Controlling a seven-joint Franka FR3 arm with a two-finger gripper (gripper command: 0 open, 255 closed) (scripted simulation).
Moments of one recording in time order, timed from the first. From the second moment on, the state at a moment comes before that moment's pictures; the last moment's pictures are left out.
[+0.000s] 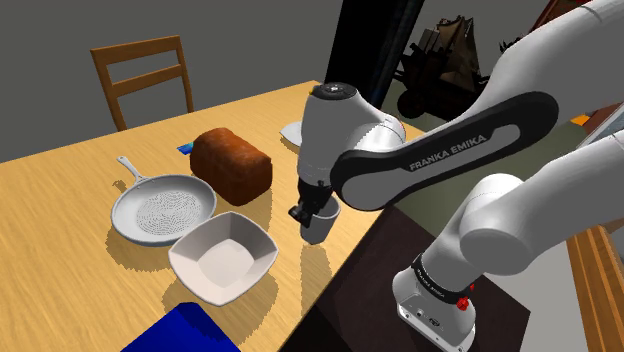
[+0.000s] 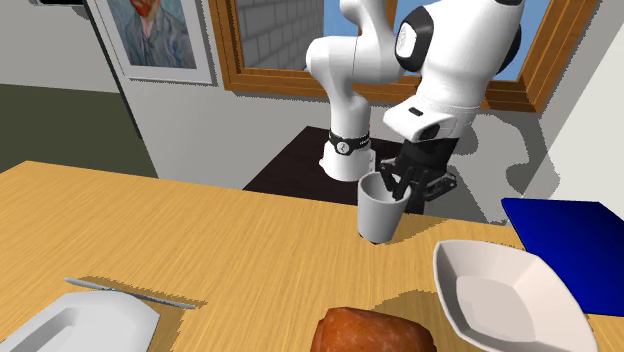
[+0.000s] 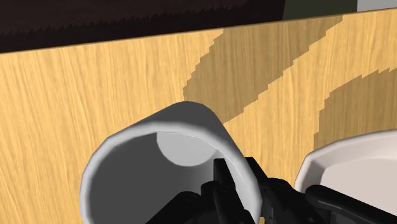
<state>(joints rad) 0.18 -0.41 0.48 -2.79 0.14 2.36 0.41</state>
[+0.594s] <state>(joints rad) 0.20 -0.52 0.44 -2.74 0.16 2.20 0.38</state>
